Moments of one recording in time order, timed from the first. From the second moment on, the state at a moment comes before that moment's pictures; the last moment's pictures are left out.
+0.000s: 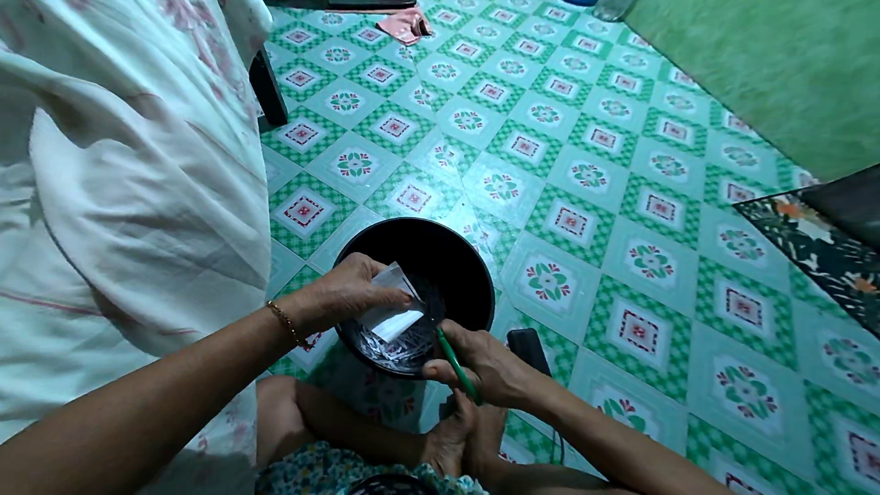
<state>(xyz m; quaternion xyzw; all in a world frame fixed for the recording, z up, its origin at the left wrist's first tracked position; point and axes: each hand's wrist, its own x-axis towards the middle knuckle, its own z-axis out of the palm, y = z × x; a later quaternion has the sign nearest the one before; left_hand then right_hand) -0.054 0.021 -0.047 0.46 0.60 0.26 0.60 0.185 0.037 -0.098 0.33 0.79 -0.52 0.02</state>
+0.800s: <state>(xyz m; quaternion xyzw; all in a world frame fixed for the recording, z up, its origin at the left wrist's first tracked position) -0.051 0.020 -0.047 0.43 0.60 0.25 0.63 0.183 0.035 -0.099 0.33 0.80 -0.50 -0.02</state>
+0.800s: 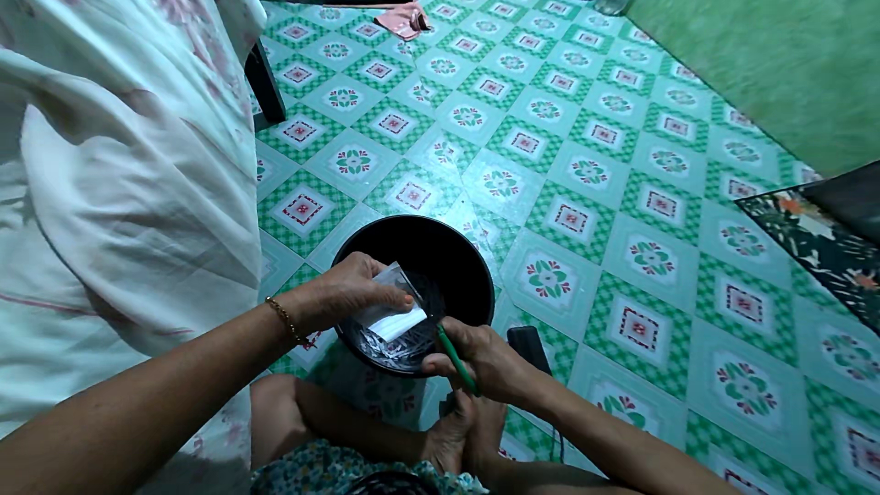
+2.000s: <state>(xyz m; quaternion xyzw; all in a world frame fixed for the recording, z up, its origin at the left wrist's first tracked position) -0.057 0.026 -0.054 0.46 0.62 0.31 0.56 0.188 0.038 -0.096 0.32 0.72 -0.62 0.00</state>
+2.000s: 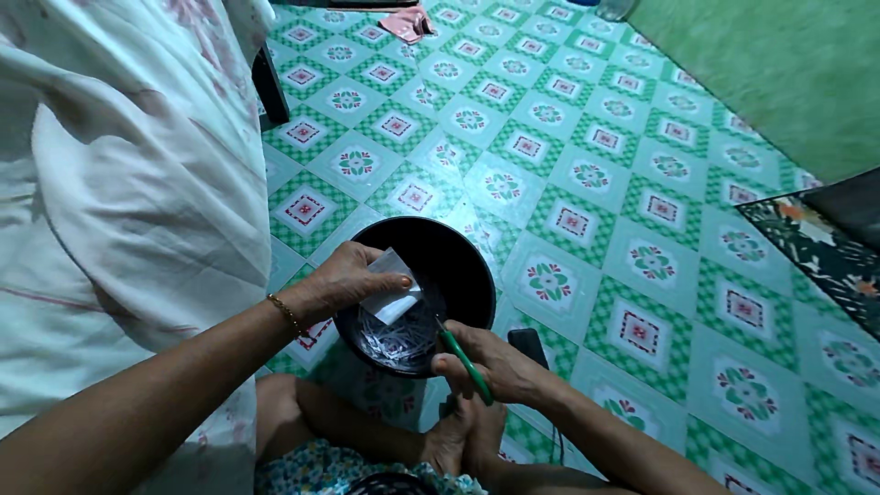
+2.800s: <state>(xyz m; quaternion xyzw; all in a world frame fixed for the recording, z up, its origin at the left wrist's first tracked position) -0.053 0.022 -0.047 0.43 0.61 0.27 0.60 0.187 0.035 -0.101 0.32 0.77 -0.55 -0.02</state>
